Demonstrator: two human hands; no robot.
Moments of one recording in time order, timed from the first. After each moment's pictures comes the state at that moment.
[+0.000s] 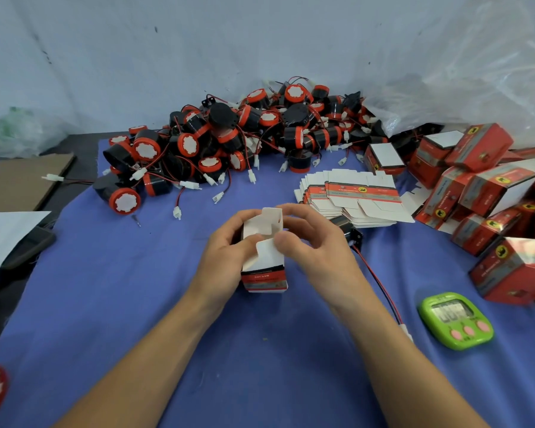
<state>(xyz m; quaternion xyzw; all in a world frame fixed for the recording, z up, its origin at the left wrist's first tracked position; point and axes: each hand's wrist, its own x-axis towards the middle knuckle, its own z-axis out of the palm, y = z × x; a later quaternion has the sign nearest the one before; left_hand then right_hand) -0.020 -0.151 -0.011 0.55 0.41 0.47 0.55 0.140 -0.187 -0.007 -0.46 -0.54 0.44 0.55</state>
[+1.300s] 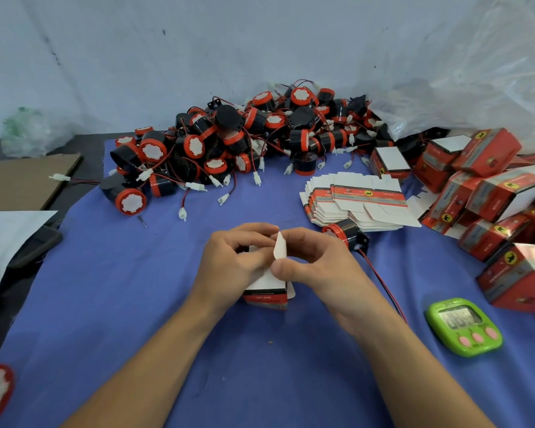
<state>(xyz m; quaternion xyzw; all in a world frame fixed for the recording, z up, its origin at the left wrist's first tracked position) -0.026 -0.150 -0.014 0.61 0.42 0.47 0.47 0.143 -0.192 -0.013 -0.47 -0.54 0.50 0.49</state>
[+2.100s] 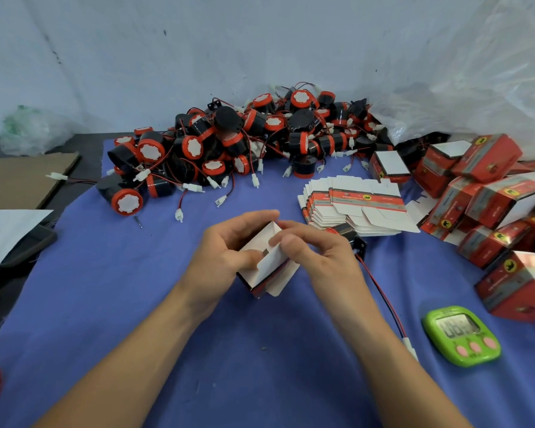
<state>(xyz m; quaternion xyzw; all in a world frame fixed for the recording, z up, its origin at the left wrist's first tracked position) -0.034 -0.146 -0.003 0.62 0.37 0.44 0.54 0.139 -0.194 -0.002 -0.47 -0.55 0.41 0.55</state>
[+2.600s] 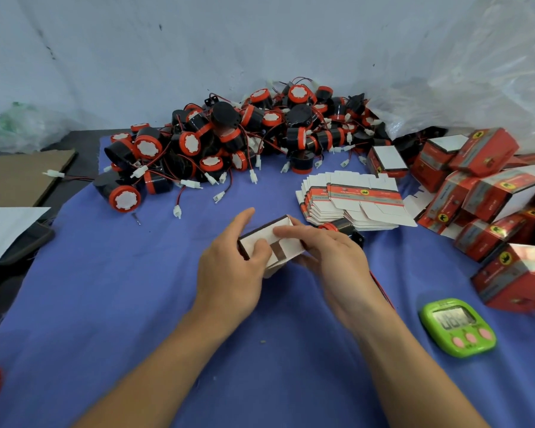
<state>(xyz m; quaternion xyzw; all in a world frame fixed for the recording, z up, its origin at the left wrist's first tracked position) -0.013 -0.164 -0.024 0.65 0.55 0.45 0.26 0.145 -0.190 -0.004 -0.46 -0.41 0.53 0.58</state>
